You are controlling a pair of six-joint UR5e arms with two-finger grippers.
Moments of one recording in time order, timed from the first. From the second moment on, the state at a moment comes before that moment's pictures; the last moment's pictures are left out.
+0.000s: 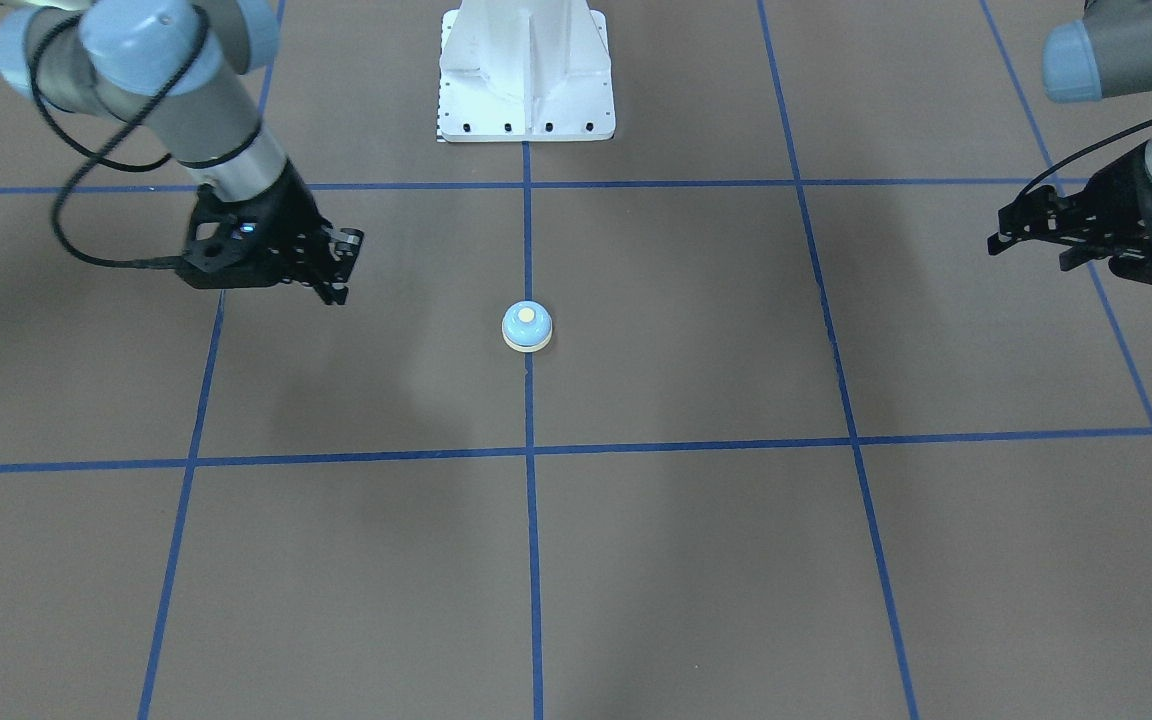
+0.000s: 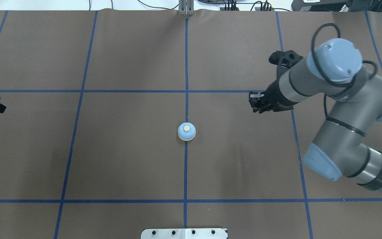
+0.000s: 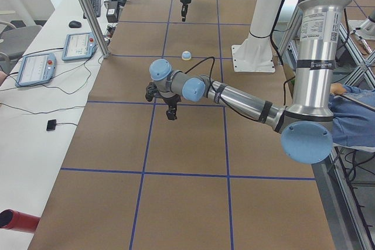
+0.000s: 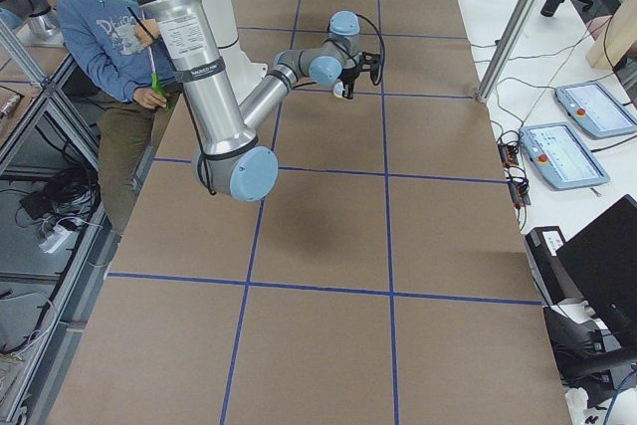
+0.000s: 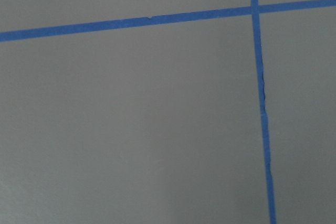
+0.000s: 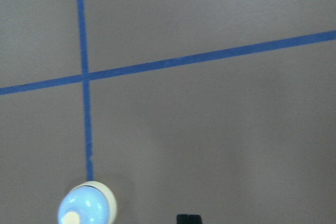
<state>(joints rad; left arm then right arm) -1.21 -1.58 -1.86 -1.58 -2.47 -0.26 0.76 -1.28 1.97 -1.41 2.05 1.20</state>
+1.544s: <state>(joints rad) -1.56 -1.54 -1.59 -1.57 -2.34 0.15 1.47 -1.78 1.87 -1.49 2.38 -0.01</state>
